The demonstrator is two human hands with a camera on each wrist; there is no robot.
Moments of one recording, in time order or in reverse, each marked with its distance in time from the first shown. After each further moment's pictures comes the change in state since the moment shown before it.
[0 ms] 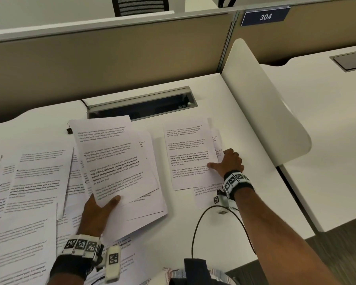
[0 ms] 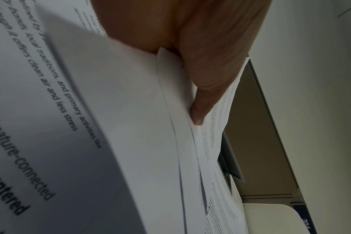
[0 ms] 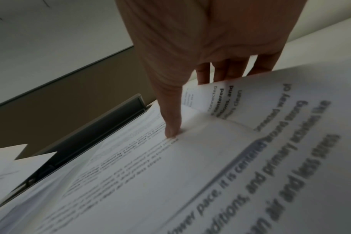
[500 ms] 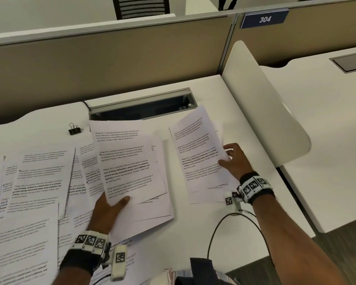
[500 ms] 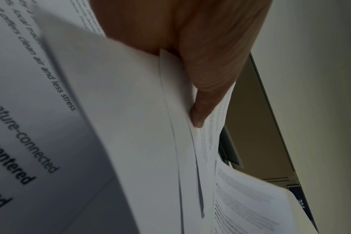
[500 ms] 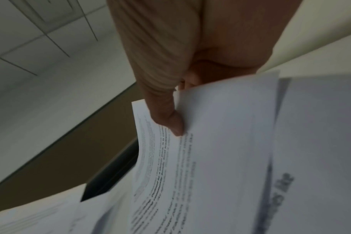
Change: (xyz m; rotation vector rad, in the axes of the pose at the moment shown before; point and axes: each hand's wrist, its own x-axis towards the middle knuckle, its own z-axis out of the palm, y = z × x) left_hand -0.009 0.013 0.017 0.021 -0.081 0.028; right_hand -0.016 0.018 -0.042 0.590 -0.144 -0.268
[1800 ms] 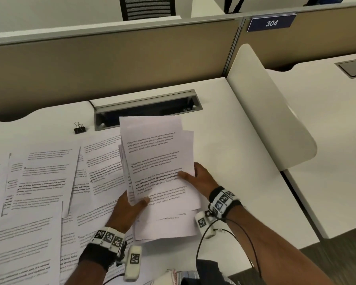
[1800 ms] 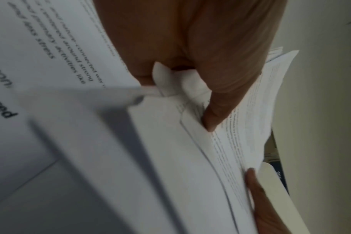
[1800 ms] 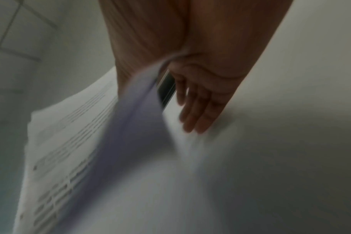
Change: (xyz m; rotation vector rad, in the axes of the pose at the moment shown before) left_hand -0.017 0.023 0.033 -0.038 -0.200 0.028; right_hand -0.038 -0.024 0.113 0.274 -0.322 -0.019
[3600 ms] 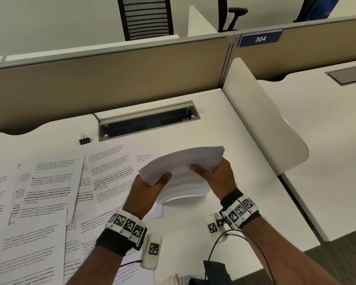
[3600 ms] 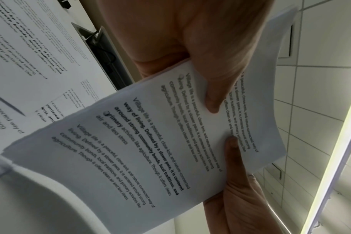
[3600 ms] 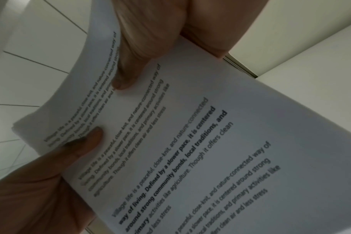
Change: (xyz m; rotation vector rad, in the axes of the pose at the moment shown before) left_hand -0.013 0.097 0.034 -0.077 -0.061 0.350; right_hand -0.059 -0.071 -0.029 0.104 0.240 -0.409
